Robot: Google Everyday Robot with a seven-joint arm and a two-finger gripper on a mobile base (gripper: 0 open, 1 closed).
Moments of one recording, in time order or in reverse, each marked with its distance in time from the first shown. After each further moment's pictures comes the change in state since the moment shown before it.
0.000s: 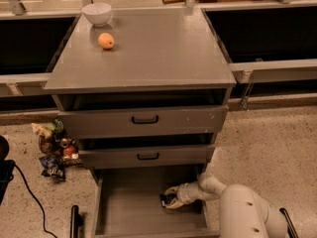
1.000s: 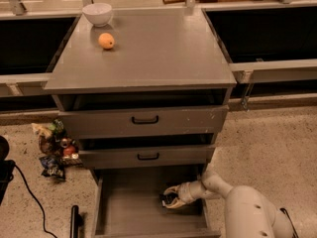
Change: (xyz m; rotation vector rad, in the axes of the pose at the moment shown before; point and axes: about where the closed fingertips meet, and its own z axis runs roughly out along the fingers) arm -0.023 0.003 -0.020 -0.017 -0.089 -0.087
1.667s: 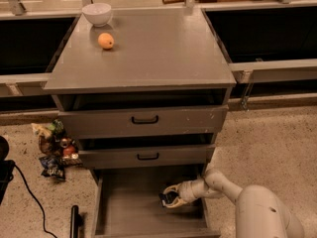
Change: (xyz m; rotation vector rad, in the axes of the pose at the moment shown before) arm -0.036 0.006 -0.025 -0.004 -0.067 -0.114
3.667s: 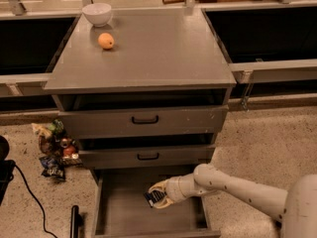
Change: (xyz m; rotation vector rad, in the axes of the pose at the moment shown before) arm -0.175 0.004 -0.030 -0.001 0.084 -0.401
